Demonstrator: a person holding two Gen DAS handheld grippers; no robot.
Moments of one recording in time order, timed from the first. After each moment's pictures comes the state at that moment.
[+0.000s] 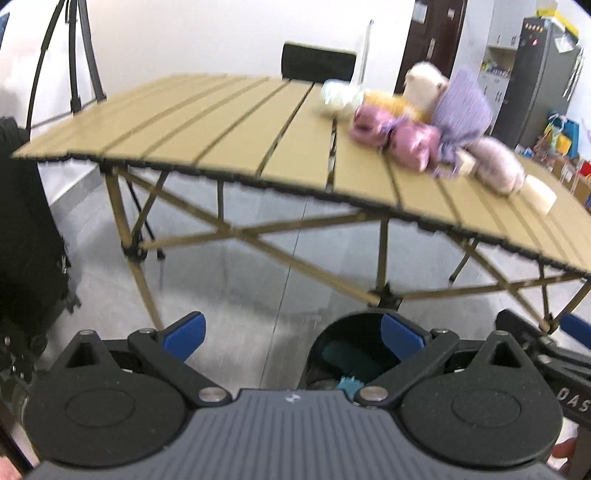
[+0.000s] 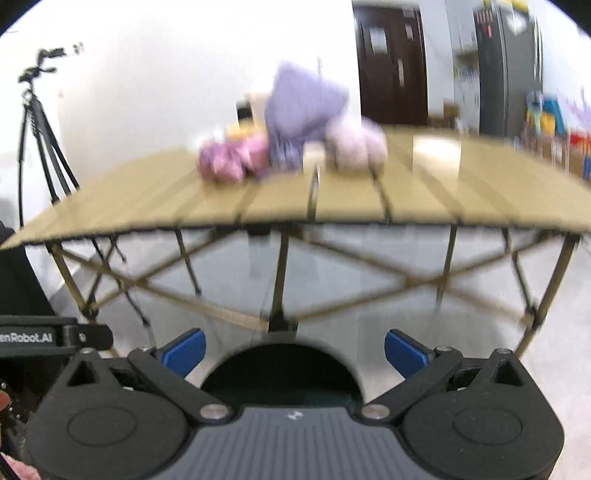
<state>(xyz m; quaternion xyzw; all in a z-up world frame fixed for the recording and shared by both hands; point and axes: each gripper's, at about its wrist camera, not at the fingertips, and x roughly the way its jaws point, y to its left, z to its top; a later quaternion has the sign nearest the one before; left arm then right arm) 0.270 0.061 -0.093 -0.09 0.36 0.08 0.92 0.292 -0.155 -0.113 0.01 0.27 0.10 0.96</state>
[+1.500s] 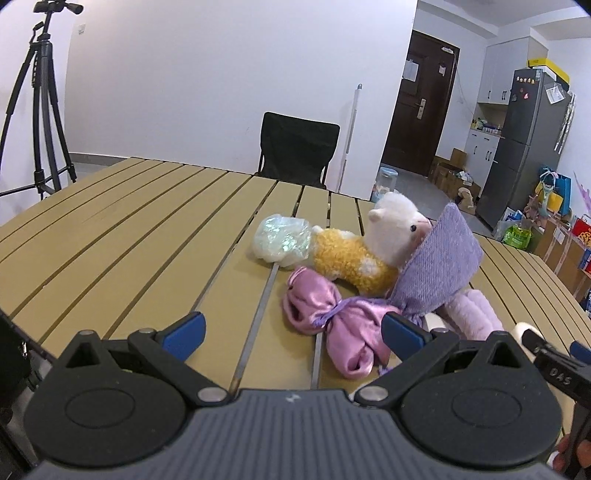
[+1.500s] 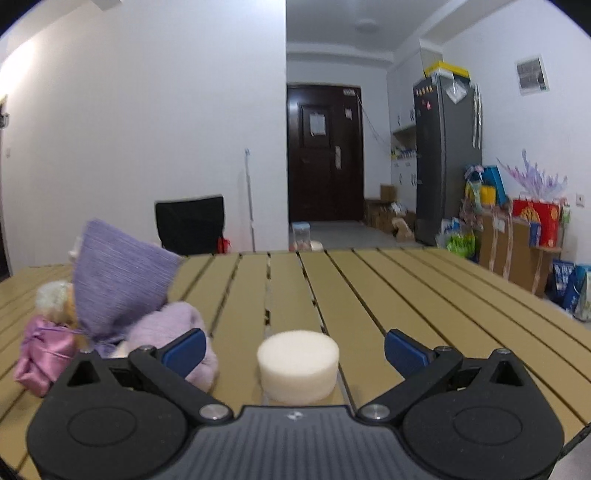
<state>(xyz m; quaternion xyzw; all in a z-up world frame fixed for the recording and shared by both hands) 0.418 0.033 -0.021 -0.11 0.27 0.08 0.95 0.477 -0.246 -0.071 0.01 0.18 -0.01 0.98</state>
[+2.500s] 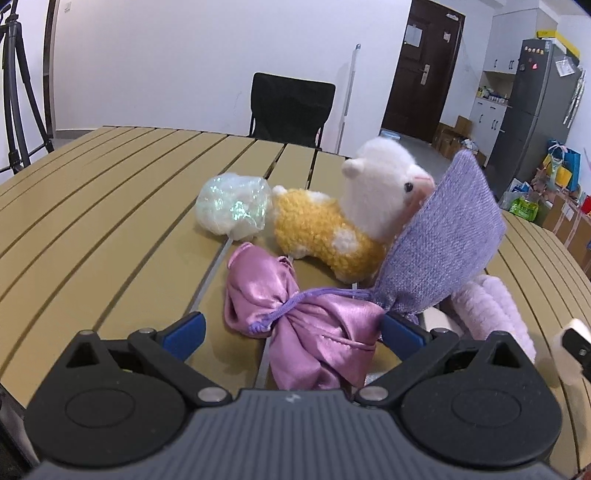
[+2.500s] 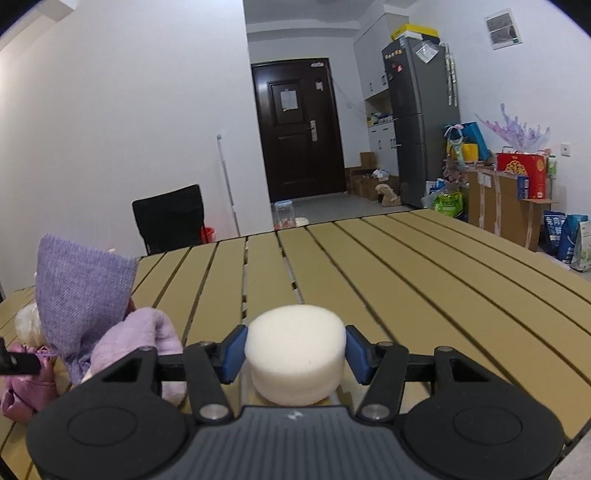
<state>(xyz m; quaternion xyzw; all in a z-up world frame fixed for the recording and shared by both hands) 0.492 0.001 -0.057 -0.11 0.33 0.08 0.94 0.481 -0.268 -0.075 0.08 0.20 -0.03 0.98</state>
